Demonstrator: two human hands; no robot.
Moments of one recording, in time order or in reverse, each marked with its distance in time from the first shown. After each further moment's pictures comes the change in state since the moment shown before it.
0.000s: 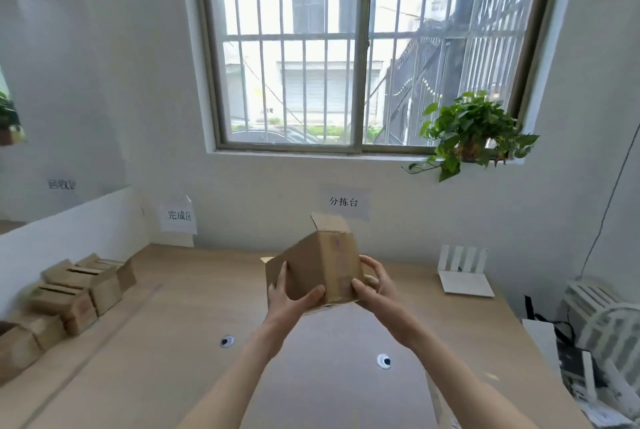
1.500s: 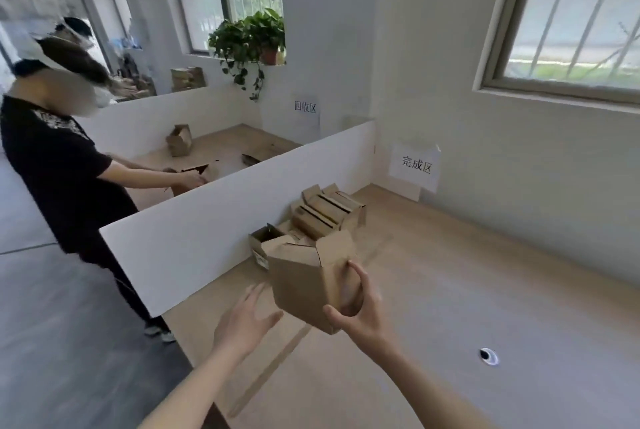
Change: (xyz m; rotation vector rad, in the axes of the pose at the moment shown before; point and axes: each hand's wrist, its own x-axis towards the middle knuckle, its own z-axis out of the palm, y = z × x) left_hand -0.035 -0.223 -0.692 0.811 0.602 -0.466; right_hand 0.208 0.171 0.680 -0.281 -0.398 -0.190
